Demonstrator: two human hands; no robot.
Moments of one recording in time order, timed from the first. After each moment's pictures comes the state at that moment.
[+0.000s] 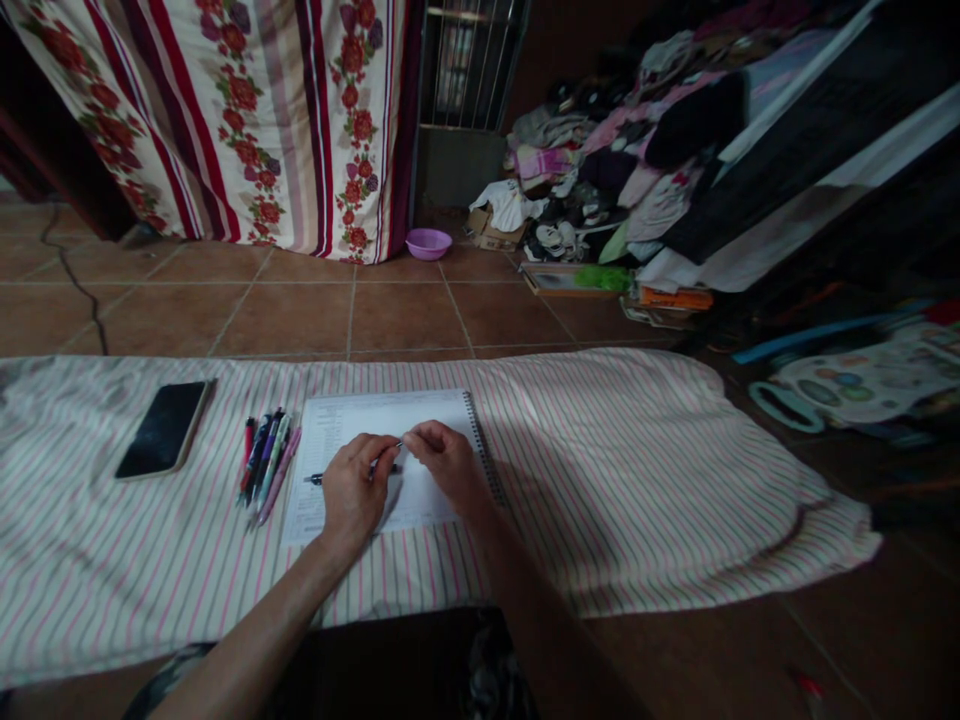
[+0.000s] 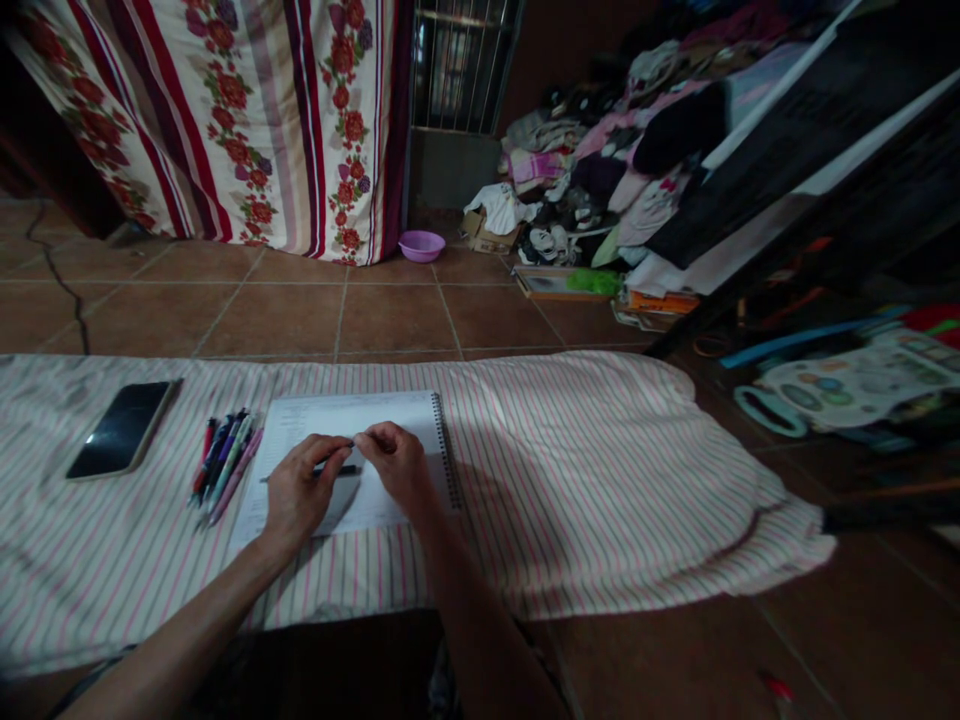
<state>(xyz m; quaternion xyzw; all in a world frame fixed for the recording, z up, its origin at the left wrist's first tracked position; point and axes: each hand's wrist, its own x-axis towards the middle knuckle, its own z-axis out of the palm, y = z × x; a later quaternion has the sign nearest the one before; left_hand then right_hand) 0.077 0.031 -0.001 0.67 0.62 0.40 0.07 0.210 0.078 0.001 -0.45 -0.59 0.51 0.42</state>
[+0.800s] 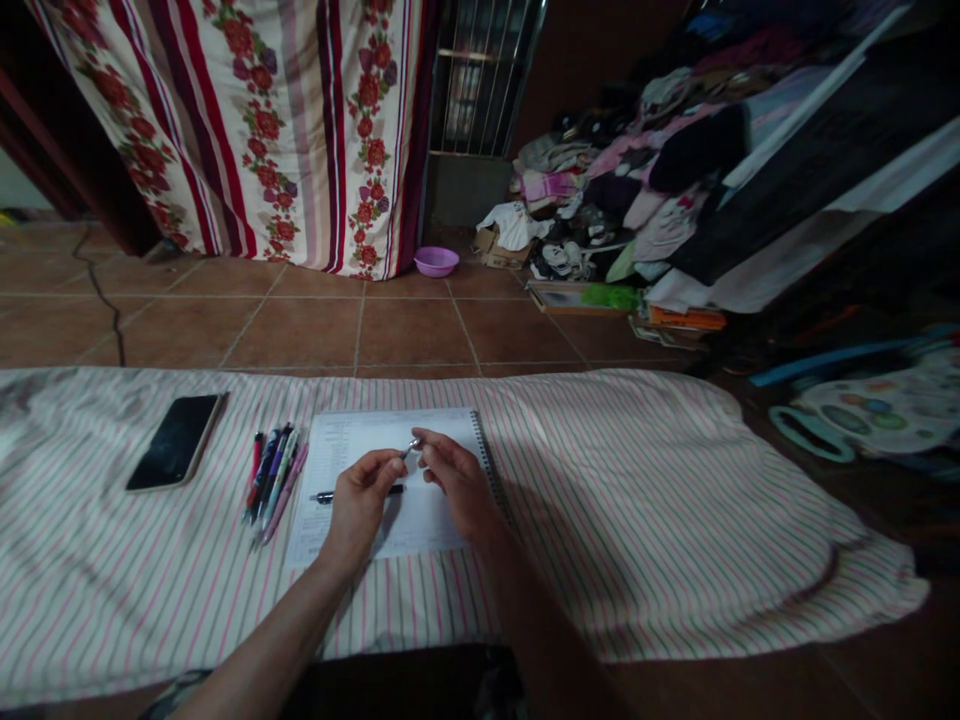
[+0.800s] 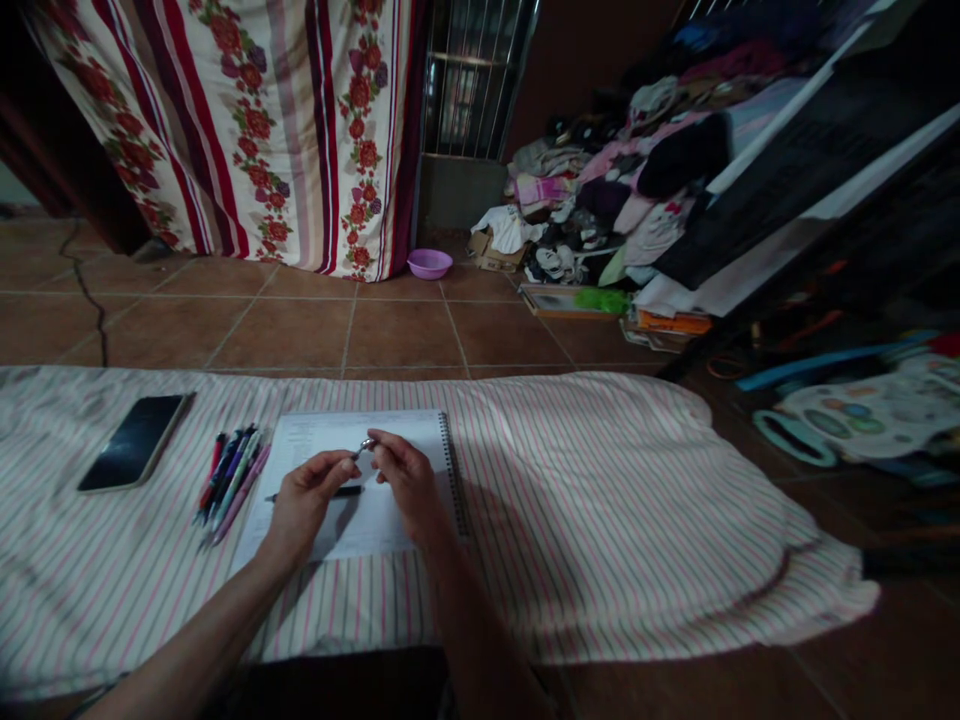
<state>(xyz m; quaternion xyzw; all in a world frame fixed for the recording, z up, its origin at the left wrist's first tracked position) 0.085 0.038 0.014 0.37 0.56 0.58 0.46 0.212 0.078 0.010 -0.41 -0.46 0.64 0.45</state>
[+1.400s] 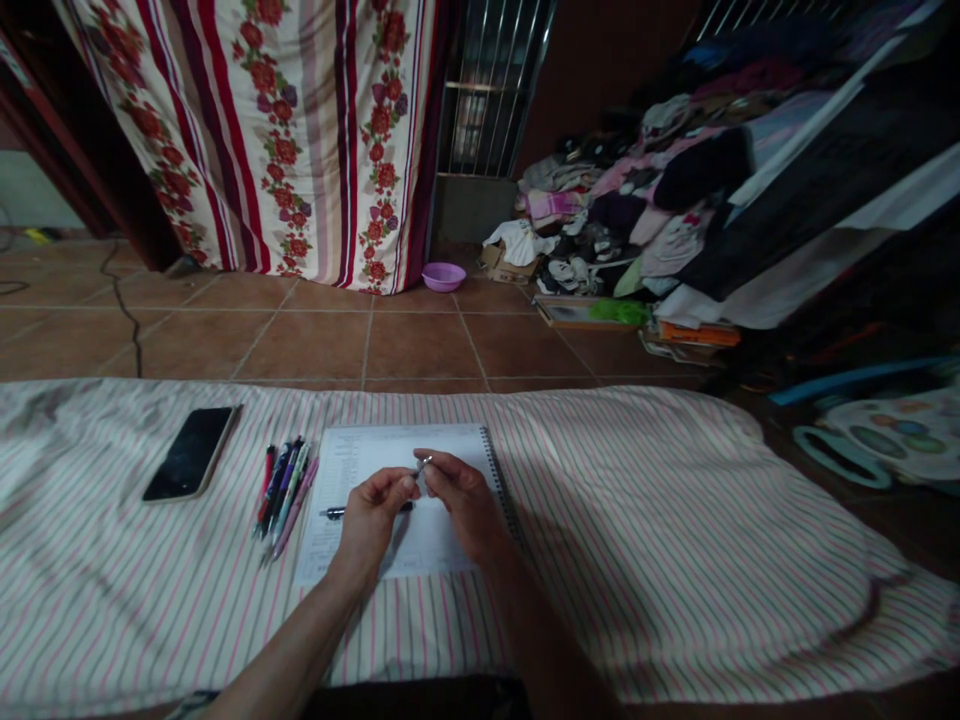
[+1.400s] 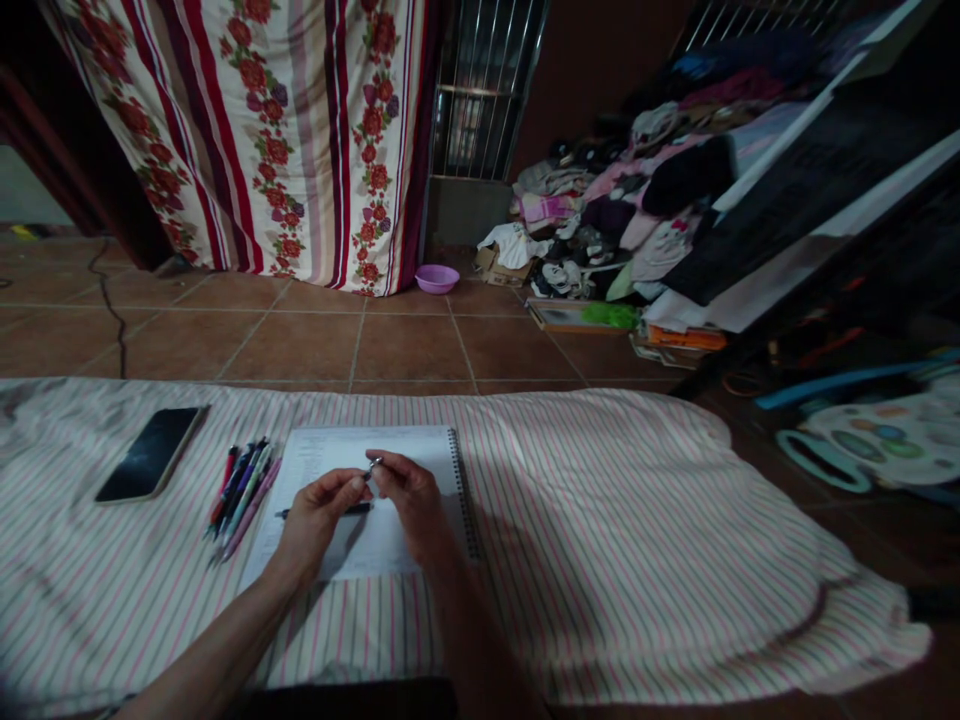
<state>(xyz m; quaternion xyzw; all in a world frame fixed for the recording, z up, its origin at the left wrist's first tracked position) 0.086 0.037 0.017 0.34 0.54 0.58 0.50 0.208 0.078 0.011 -0.39 -0.50 0.63 0.45</state>
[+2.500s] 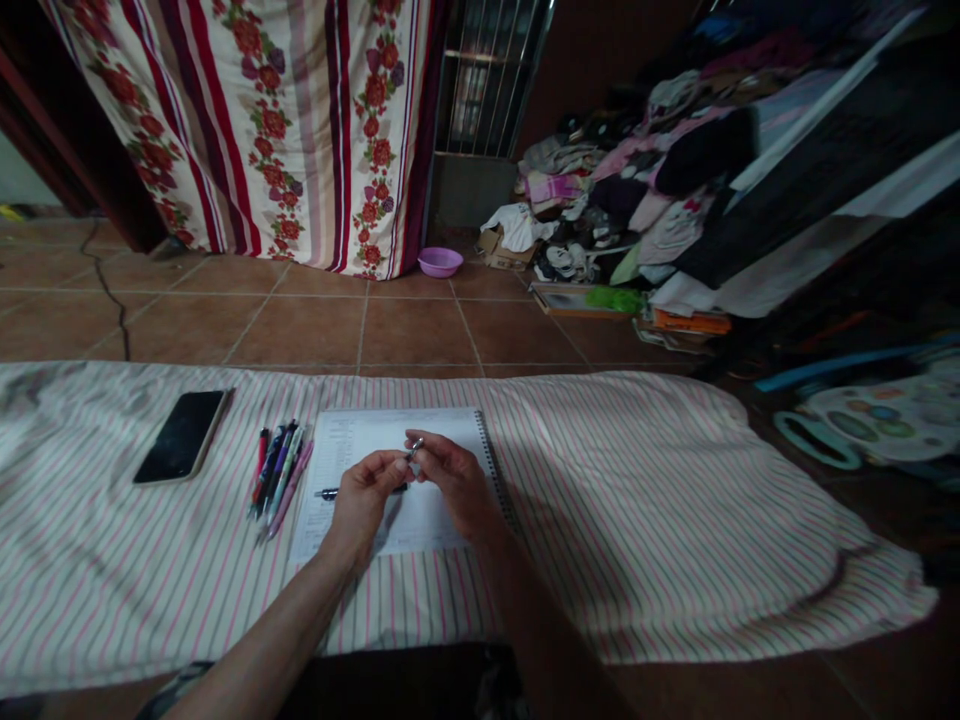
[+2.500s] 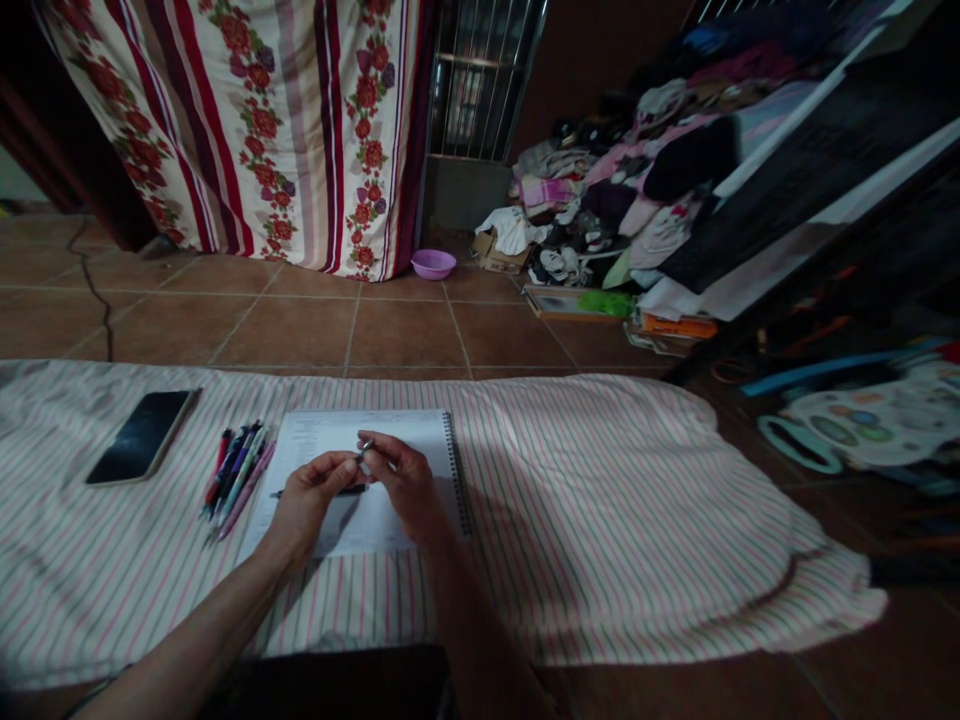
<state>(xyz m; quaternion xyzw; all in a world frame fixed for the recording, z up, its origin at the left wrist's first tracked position) 0.083 0.034 0.012 0.34 0.51 0.58 0.54 0.205 0.076 0.013 -0.37 -0.51 0.64 0.45</state>
